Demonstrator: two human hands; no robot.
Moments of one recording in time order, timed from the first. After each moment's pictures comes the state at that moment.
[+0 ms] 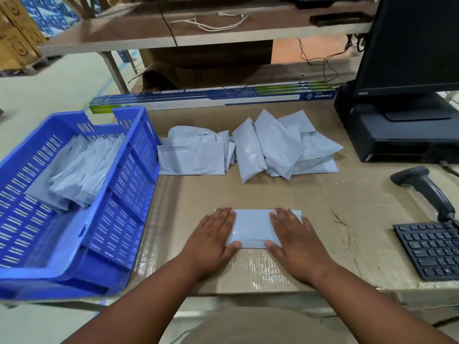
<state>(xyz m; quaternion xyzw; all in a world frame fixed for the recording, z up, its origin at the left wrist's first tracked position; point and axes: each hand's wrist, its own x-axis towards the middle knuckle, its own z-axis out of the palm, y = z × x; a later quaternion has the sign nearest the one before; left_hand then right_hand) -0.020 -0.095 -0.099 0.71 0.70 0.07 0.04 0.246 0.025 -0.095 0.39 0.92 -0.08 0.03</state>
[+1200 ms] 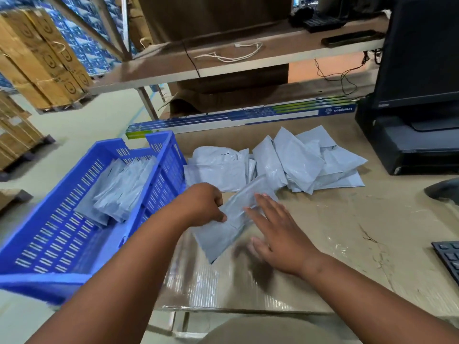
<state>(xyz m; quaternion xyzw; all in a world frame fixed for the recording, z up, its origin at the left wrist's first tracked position) -0.070 -0.053 0.112 0.55 0.81 0.00 0.20 0.159 0.015 -0.022 0.24 0.95 -0.13 -0.17</state>
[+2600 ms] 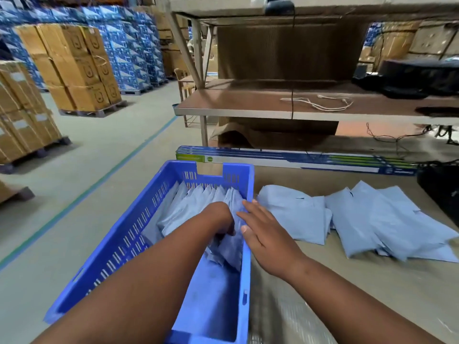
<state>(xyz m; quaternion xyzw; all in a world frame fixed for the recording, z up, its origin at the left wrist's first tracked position) -0.327 -0.058 0.064 0.46 0.87 -0.01 0.19 -0.131 -0.043 0.056 0.22 0.93 -0.22 -0.20</state>
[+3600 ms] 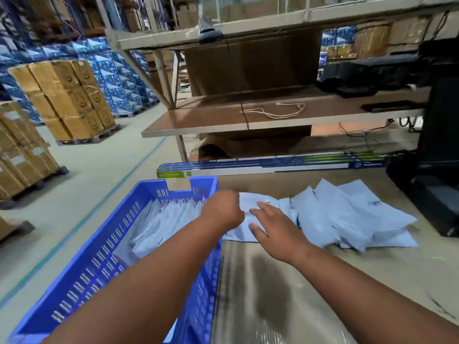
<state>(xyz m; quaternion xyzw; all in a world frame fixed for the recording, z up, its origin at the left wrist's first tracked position) -0.206 -0.005 0.123 0.54 0.84 0.08 0.01 -0.029 0.050 0.060 0.30 0.92 -0.17 -0.17</state>
